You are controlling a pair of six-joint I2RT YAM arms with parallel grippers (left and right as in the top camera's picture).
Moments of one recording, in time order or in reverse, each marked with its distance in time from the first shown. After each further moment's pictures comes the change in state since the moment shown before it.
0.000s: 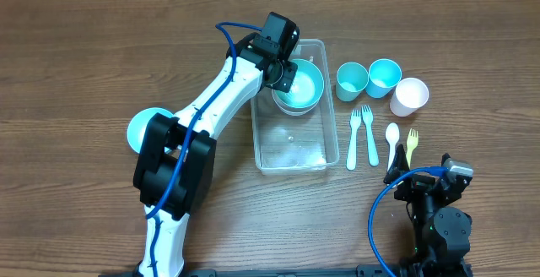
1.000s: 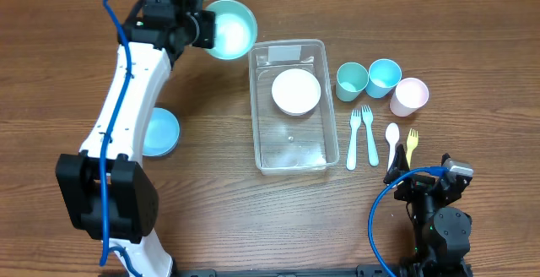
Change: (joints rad) left arm 0.346 -0.254 -0.002 0.016 0.131 0.107; right arm 0.000 0.000 0.000 0.000 0.000 0.000
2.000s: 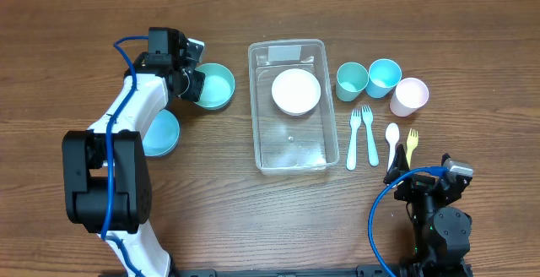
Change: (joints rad) left arm 0.095 0.045 -0.426 0.214 -0.059 0.248; right arm 0.000 0.000 0.000 0.000 0.000 0.000
